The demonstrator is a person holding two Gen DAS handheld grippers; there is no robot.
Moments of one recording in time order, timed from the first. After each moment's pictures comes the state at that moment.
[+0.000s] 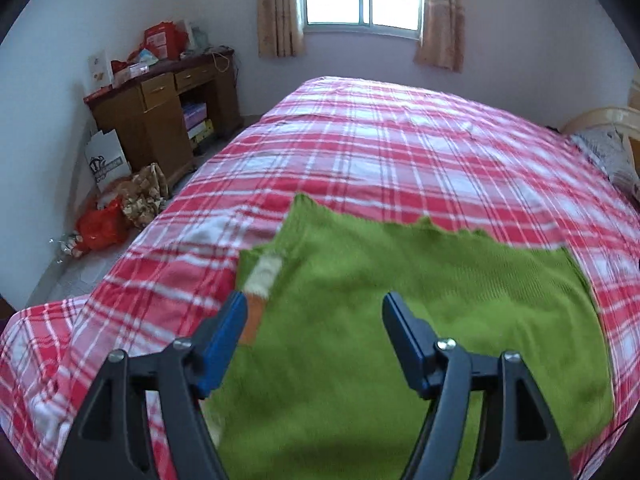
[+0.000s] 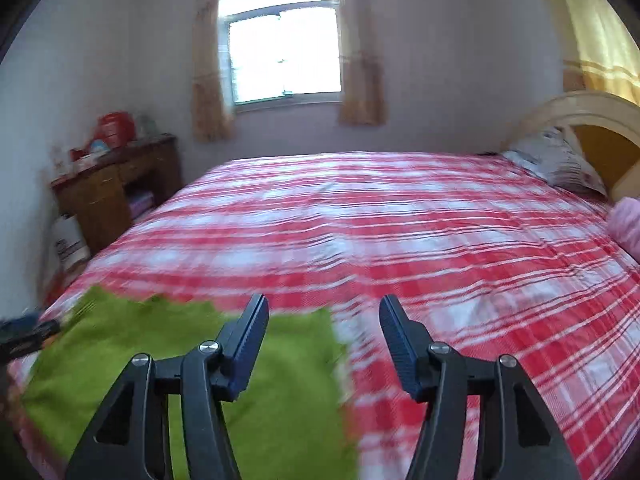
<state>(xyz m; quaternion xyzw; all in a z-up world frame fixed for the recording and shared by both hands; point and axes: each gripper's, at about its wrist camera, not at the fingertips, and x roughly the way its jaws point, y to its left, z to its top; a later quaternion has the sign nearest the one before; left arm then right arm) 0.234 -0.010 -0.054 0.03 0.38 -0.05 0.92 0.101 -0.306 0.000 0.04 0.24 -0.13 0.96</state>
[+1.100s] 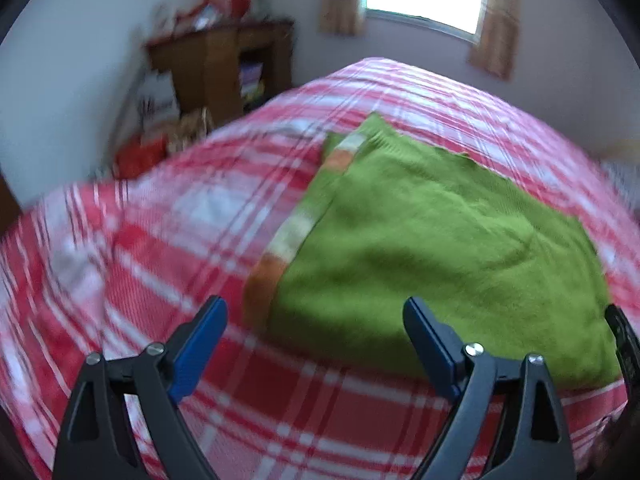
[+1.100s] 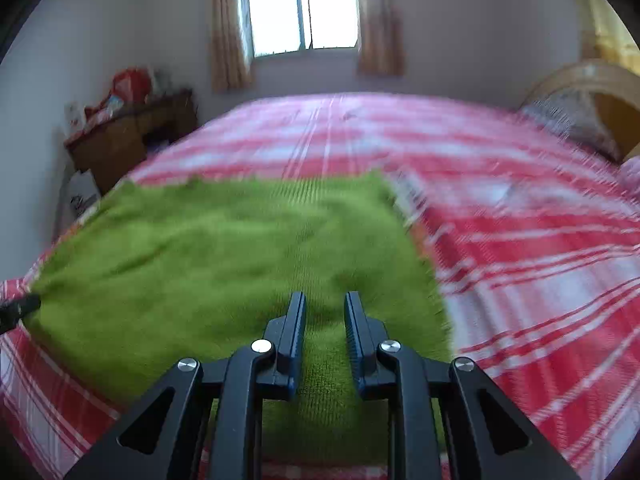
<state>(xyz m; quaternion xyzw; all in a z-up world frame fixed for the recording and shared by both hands) 0.139 0.052 -0.097 -0.07 0.42 0.03 0.91 0.046 -0.250 -0.080 0.05 0.30 -0.12 0.95</state>
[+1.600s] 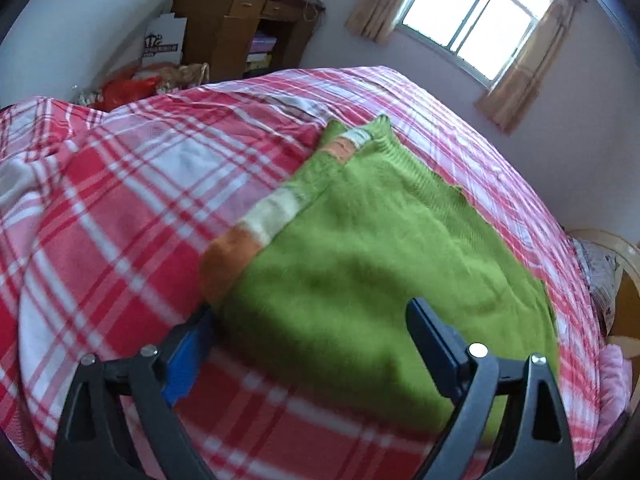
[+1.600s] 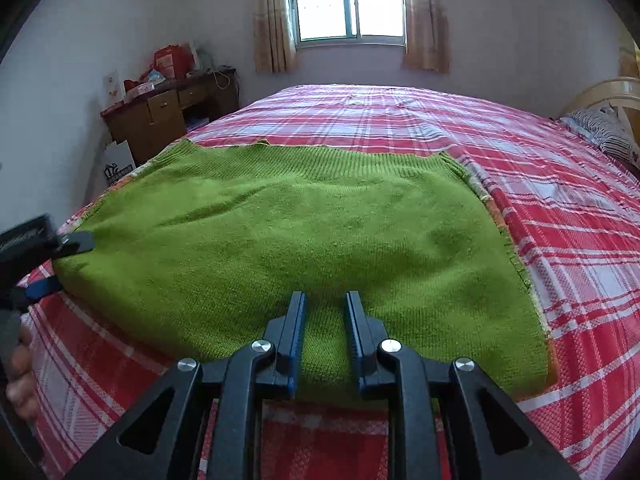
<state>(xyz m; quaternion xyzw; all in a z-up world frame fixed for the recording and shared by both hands) 0.163 0.051 -0.116 -0.22 0.41 -0.01 0.88 0.042 -0.203 -0.101 0.03 0.34 -0.04 0.94</state>
